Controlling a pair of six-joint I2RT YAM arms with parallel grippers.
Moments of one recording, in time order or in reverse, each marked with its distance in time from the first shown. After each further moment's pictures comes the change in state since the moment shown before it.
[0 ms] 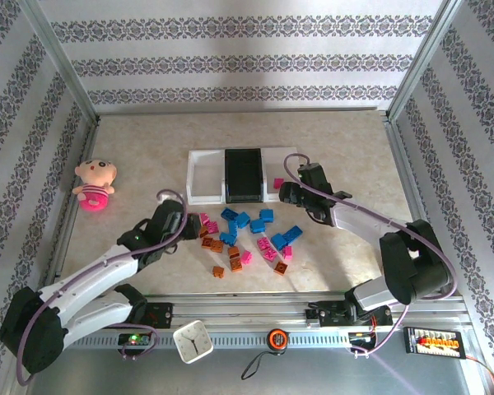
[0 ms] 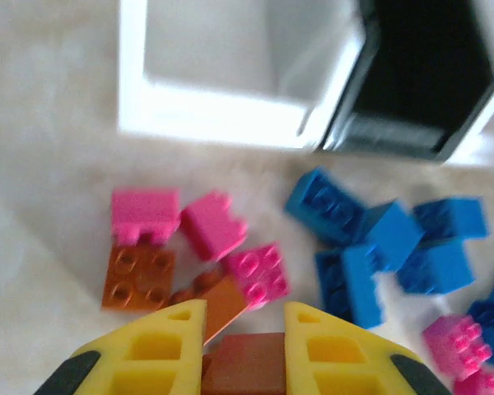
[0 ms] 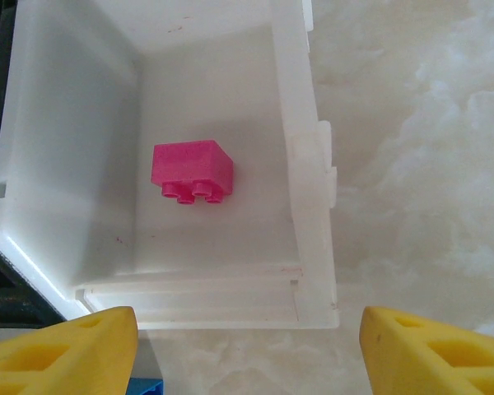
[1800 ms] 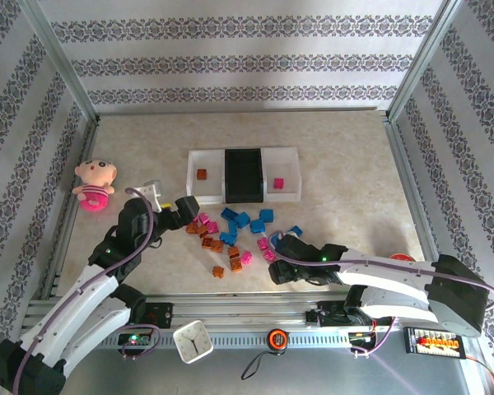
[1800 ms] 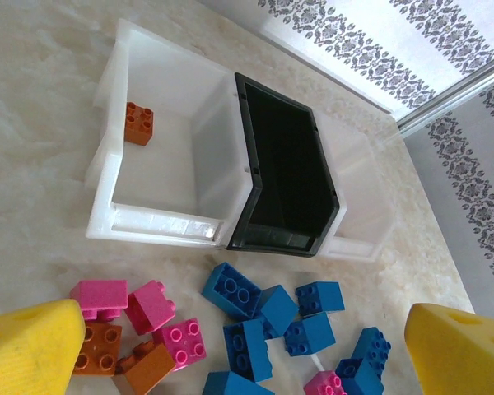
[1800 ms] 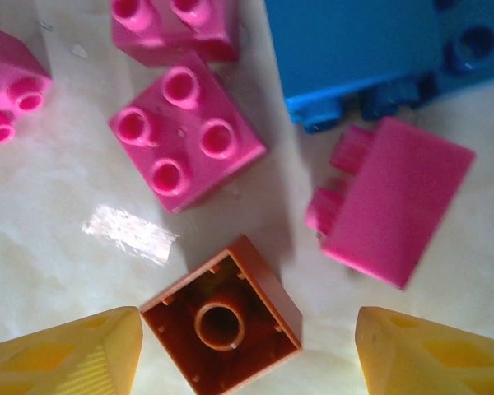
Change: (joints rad) left arm 0.166 -0.350 -0.069 0.033 0.162 -0.034; right arm 0.629 -0.324 -0.303 -0.349 0.013 0.149
